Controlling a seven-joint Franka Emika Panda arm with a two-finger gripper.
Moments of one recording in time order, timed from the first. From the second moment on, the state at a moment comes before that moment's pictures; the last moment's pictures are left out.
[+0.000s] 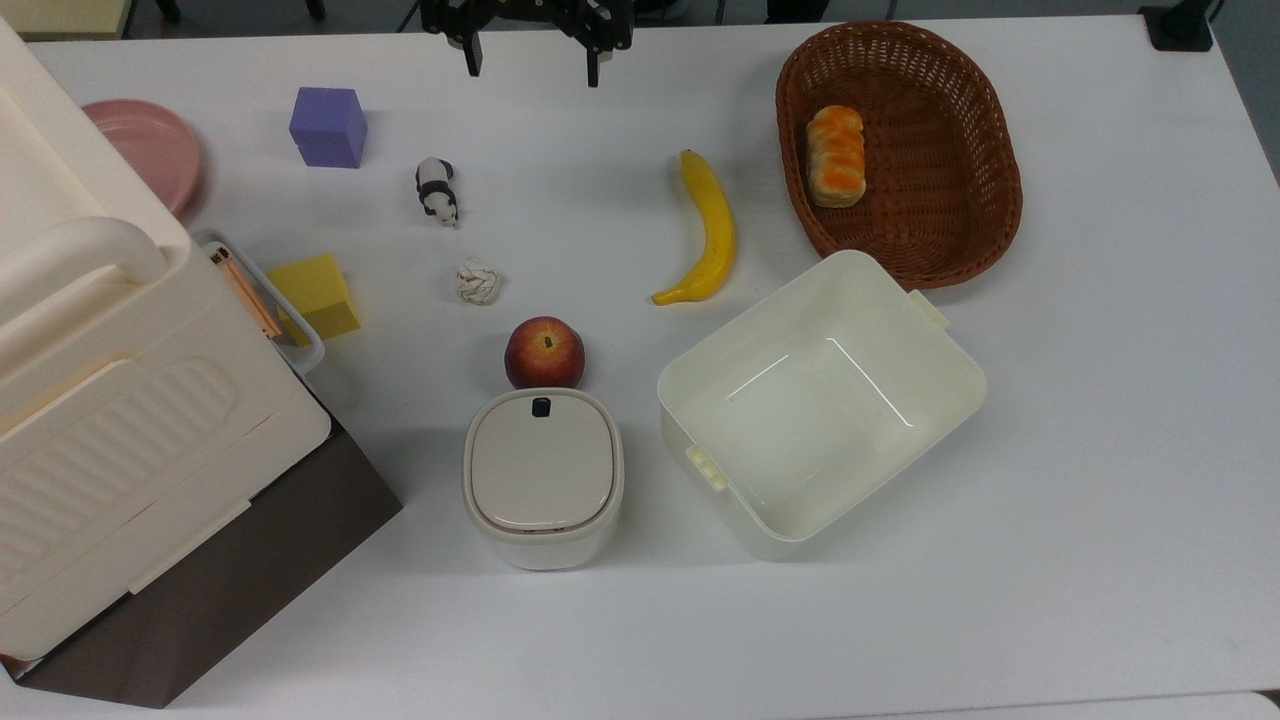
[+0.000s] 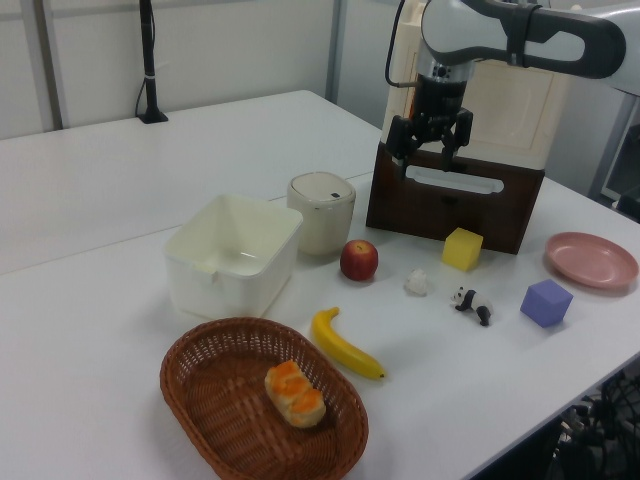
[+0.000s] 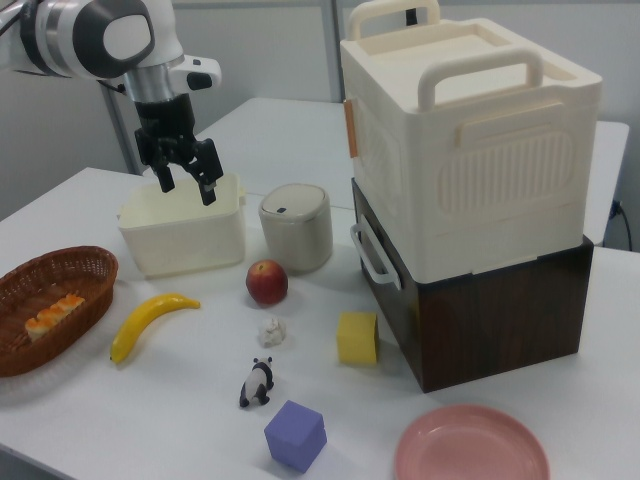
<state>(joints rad) 0.03 0.00 0.00 -1.68 -0.01 1.69 0.12</state>
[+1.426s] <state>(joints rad) 0.03 0.01 0.00 -1.68 -0.01 1.69 0.12</state>
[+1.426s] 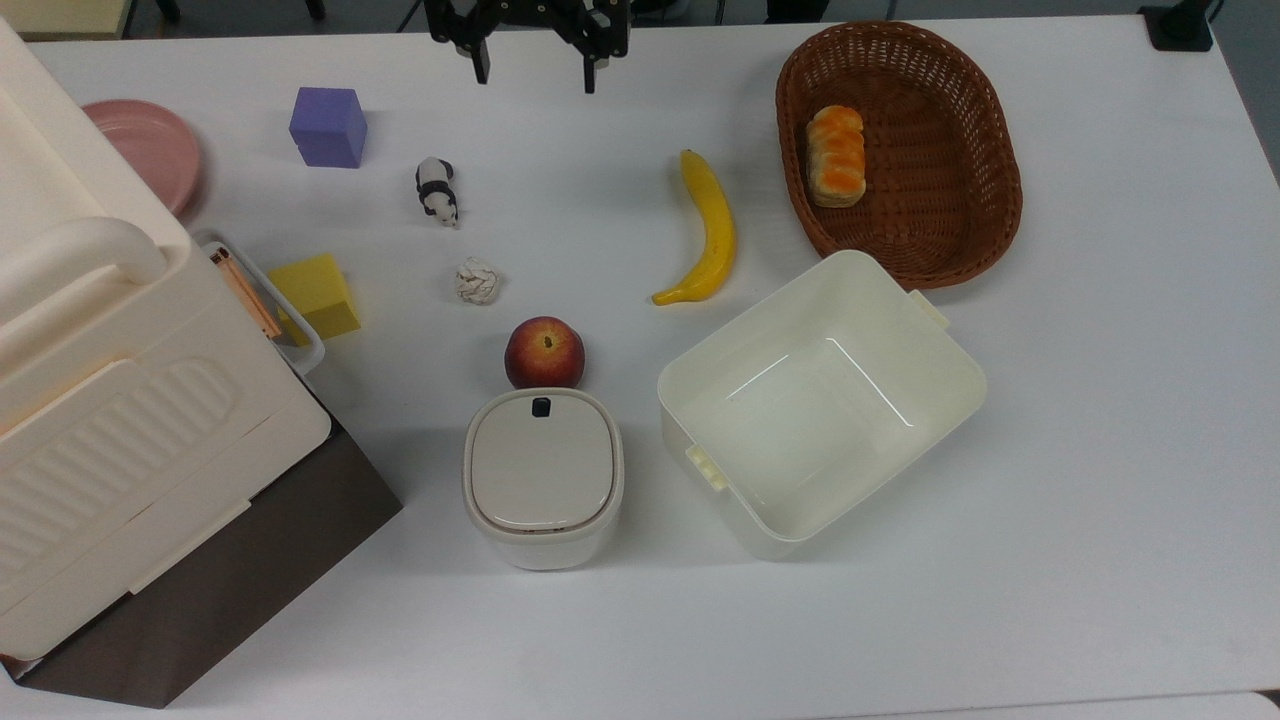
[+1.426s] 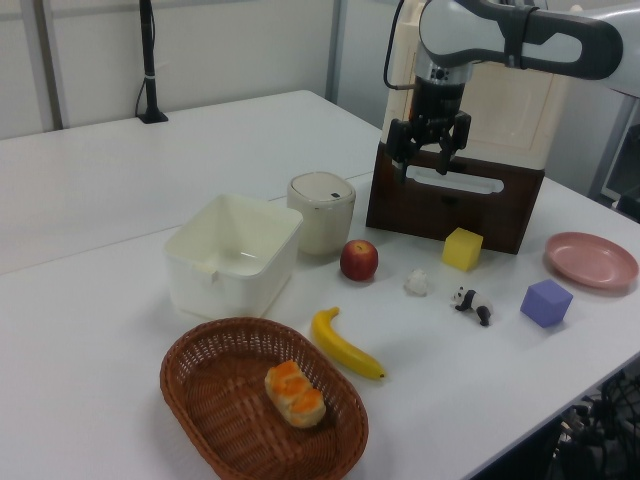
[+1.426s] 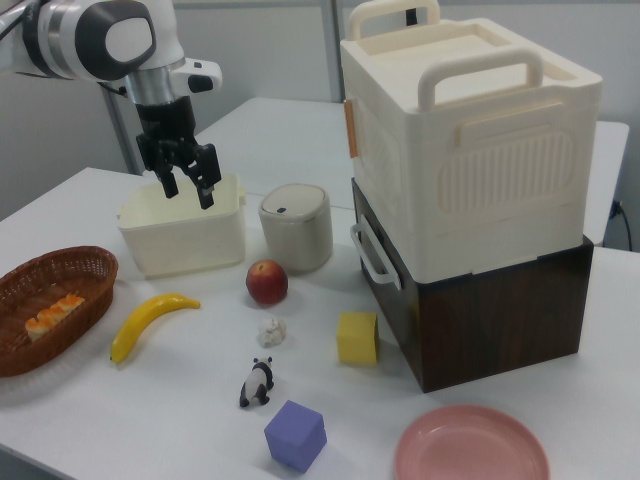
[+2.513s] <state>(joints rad) 0.03 0.04 0.00 -1.68 -0.01 1.85 0.12</state>
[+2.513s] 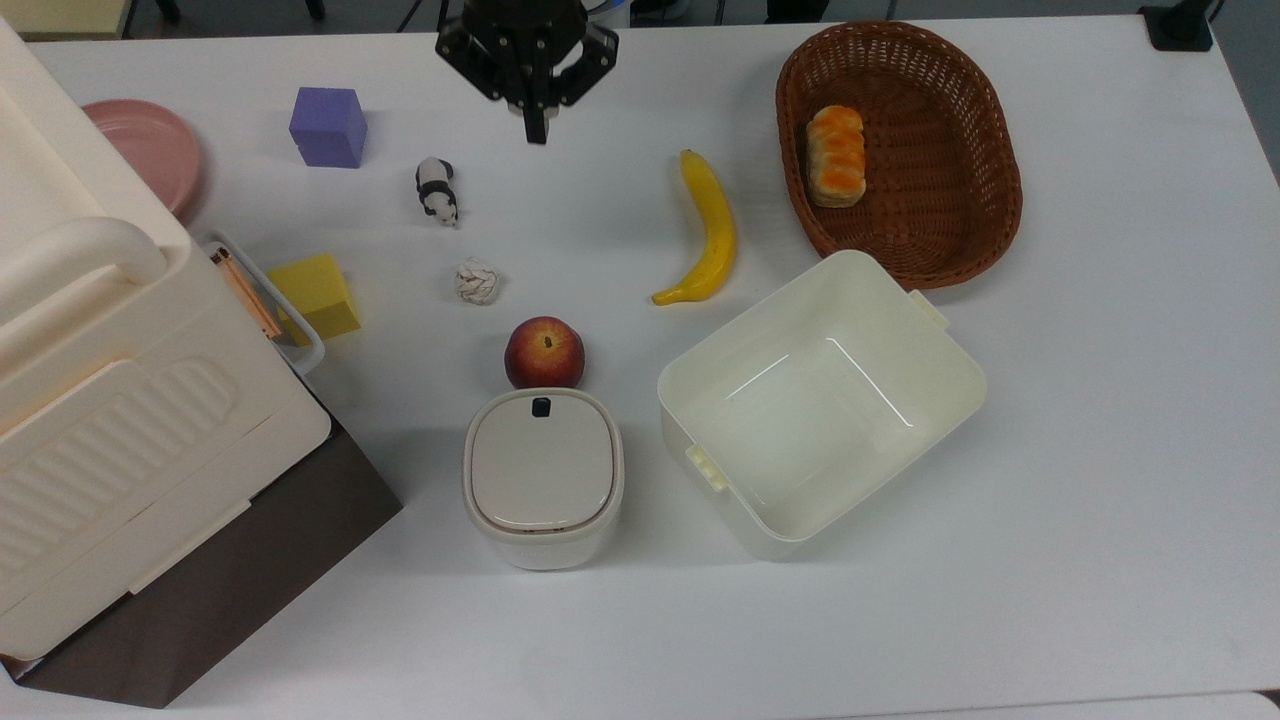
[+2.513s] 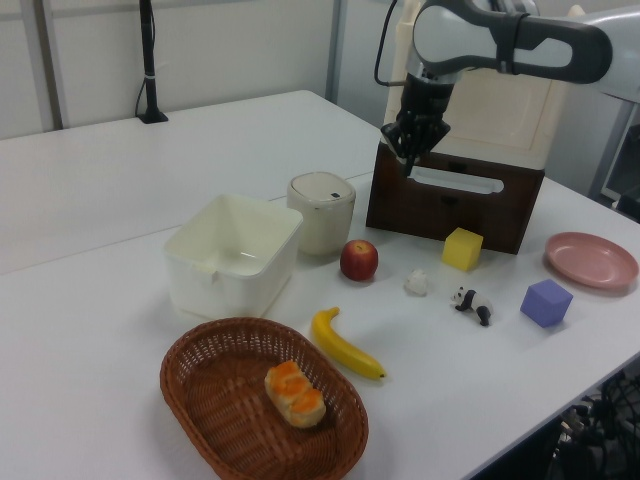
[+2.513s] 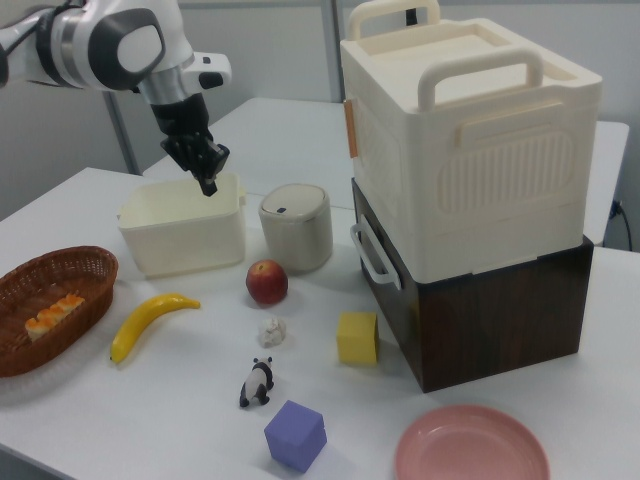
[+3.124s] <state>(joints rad) 0.03 0.24 0.00 -1.61 -0.01 2.20 0.12</state>
